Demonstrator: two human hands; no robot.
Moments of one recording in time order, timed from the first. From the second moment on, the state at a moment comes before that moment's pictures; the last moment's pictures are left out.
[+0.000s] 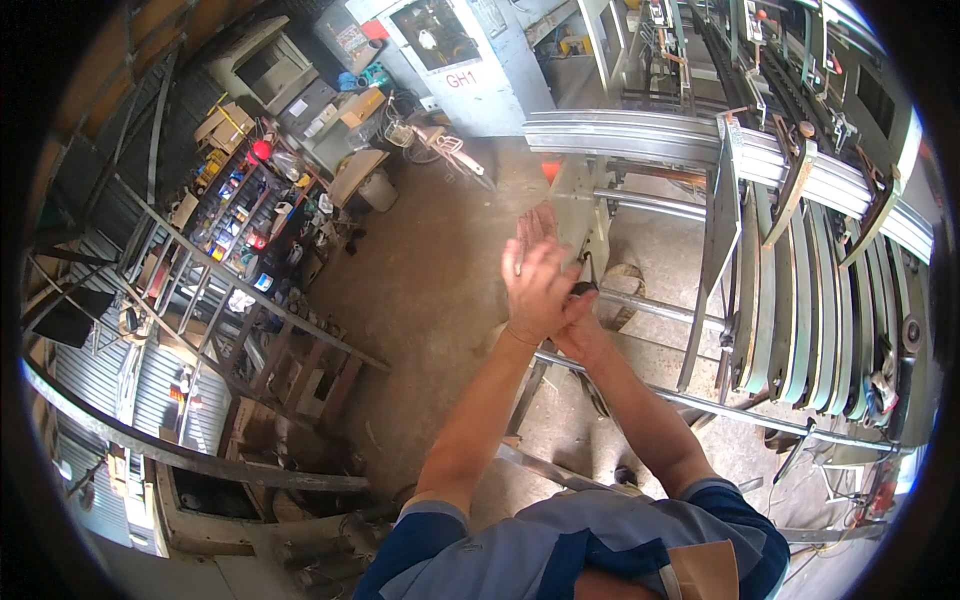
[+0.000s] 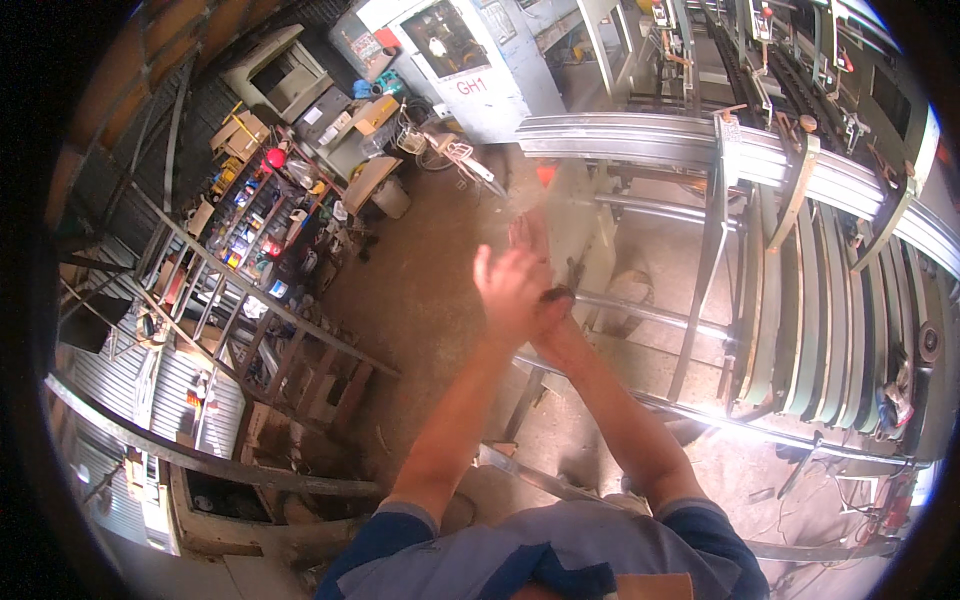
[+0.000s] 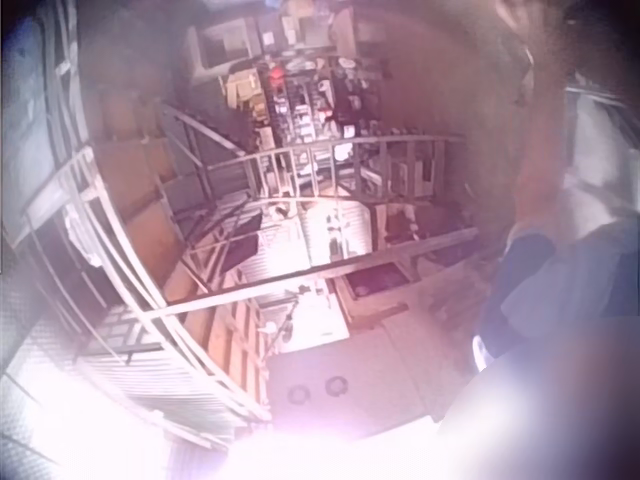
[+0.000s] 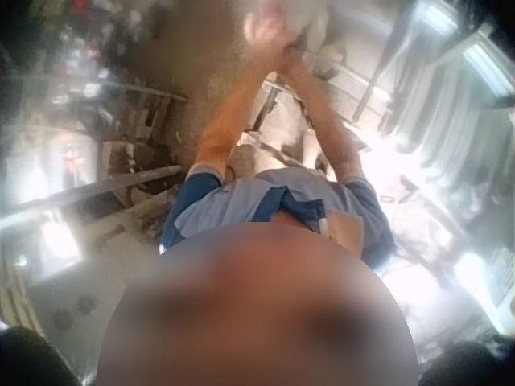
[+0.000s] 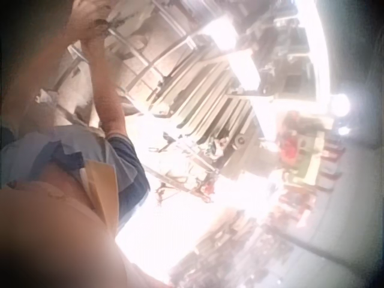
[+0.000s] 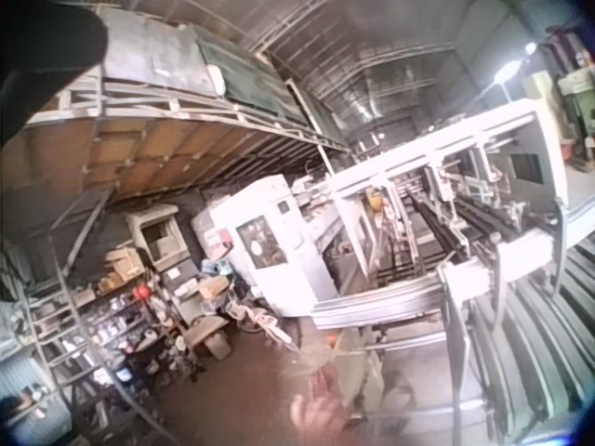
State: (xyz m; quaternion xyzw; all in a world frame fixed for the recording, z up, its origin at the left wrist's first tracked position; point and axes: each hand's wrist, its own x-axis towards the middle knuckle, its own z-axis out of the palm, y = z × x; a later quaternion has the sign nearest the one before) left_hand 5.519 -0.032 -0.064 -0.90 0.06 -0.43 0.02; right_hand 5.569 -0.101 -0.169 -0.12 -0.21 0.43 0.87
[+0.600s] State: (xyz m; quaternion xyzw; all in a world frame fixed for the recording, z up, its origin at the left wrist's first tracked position) left_hand 5.490 -0.035 -0.113 -0.35 -0.11 -0.31 -0.88; right_hand 5.598 -0.120 -0.113 -0.55 -0.64 -0.06 0.53
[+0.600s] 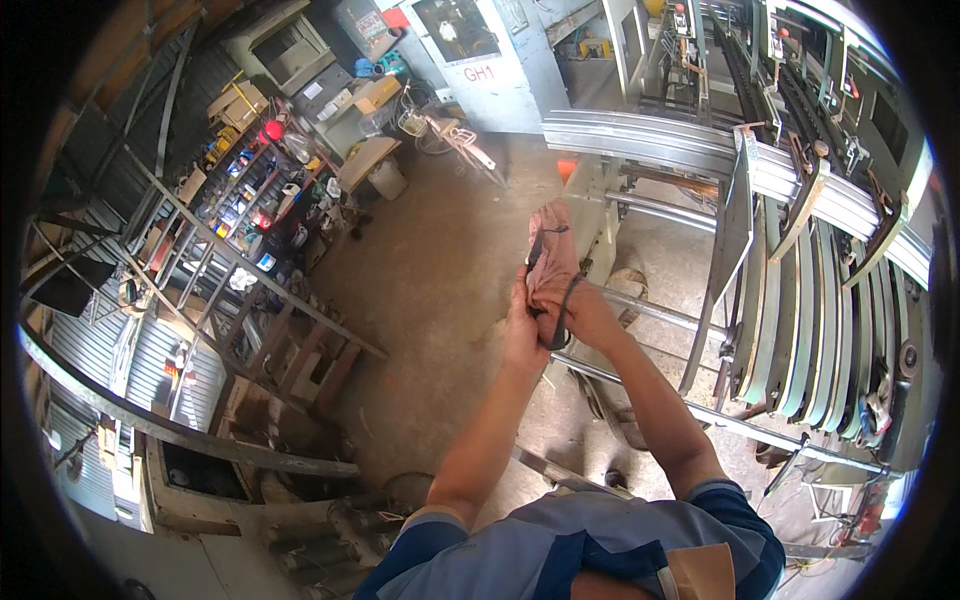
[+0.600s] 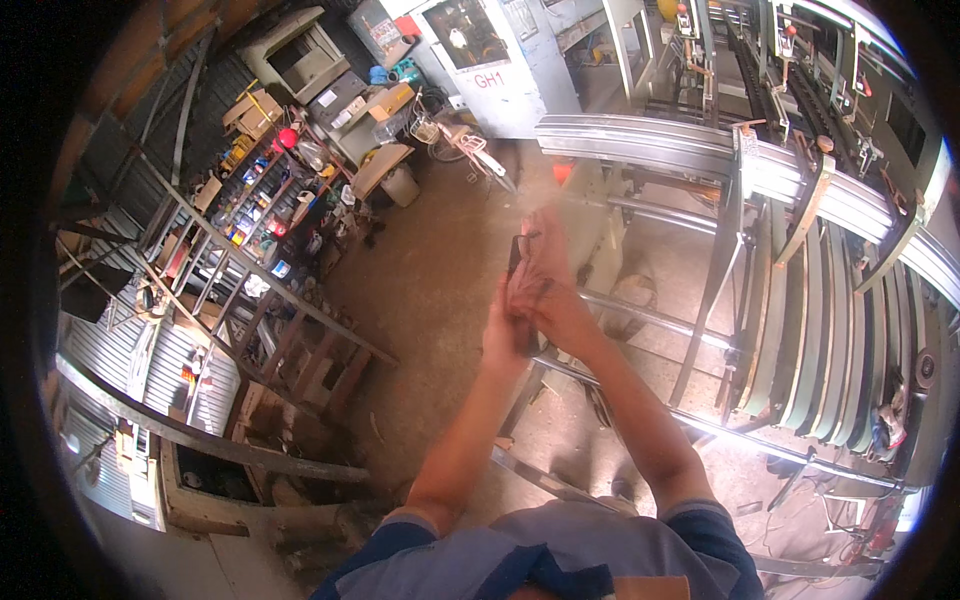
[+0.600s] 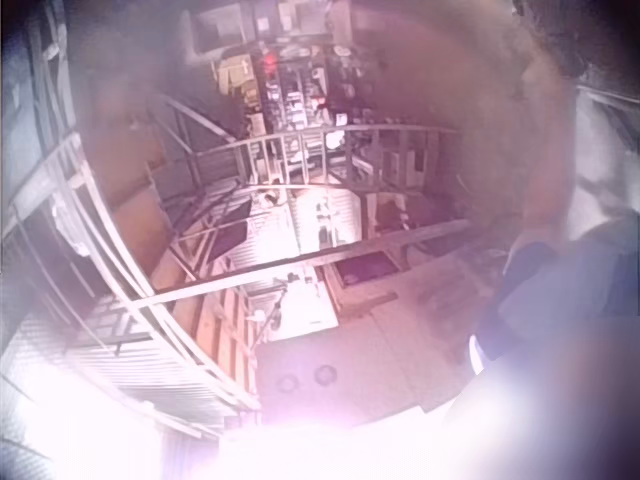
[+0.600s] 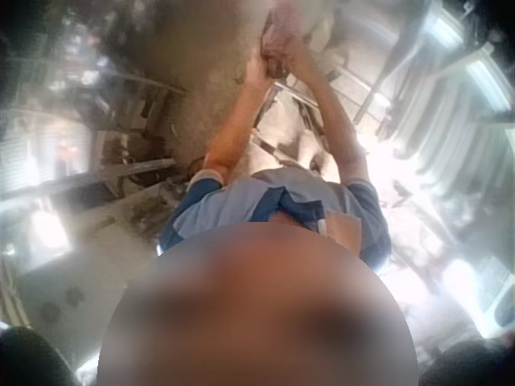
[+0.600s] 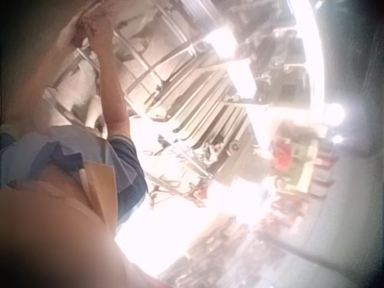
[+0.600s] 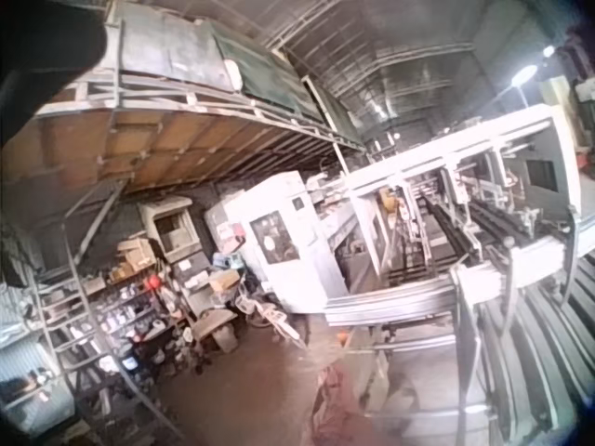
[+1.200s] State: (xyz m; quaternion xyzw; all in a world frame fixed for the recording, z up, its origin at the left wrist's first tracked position) left_hand 5.486 -0.027 -0.090 -0.50 -0.17 -0.28 -0.80; right_hand 5.604 -0.095 -0.102 -0.56 -0.58 -0.13 0.57
